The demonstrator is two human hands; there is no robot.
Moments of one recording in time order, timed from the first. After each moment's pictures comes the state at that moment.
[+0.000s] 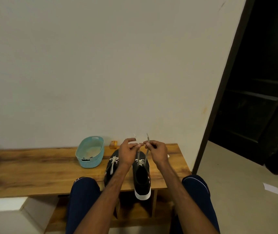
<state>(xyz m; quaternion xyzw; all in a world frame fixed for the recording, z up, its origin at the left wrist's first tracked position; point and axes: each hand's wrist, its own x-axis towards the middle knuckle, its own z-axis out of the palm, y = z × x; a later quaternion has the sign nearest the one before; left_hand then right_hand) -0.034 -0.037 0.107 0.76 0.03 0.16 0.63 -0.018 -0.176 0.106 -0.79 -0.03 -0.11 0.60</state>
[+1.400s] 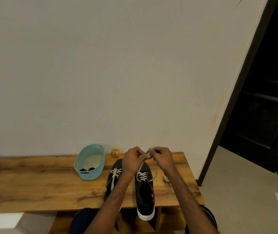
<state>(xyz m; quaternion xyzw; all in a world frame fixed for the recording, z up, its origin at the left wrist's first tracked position) 0.019 -0.040 0.132 0.86 0.03 0.11 0.50 0.045 -0.184 0.128 -0.82 -0.04 -0.04 0.57</state>
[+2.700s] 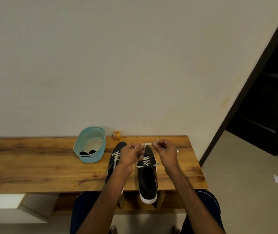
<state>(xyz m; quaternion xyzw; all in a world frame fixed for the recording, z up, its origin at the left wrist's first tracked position) 0.024 -0.014 0.083 0.58 0.21 -0.05 0.79 0.039 -0.172 0.076 -0.73 0.03 -0.07 0.68</state>
